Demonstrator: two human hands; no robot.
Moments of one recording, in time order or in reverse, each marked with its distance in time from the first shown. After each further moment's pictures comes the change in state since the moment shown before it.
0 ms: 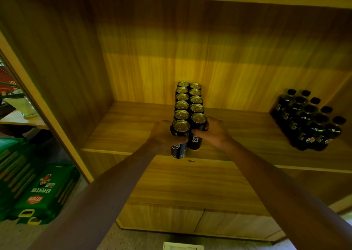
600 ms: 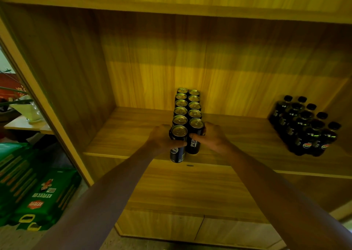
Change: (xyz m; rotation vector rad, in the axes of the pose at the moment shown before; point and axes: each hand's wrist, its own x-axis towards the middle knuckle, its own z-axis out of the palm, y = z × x) left_hand -0.006 0.014 -0.006 0.142 0.014 -0.029; right_hand -0.011 -0.021 -0.003 -0.089 0.023 -0.055
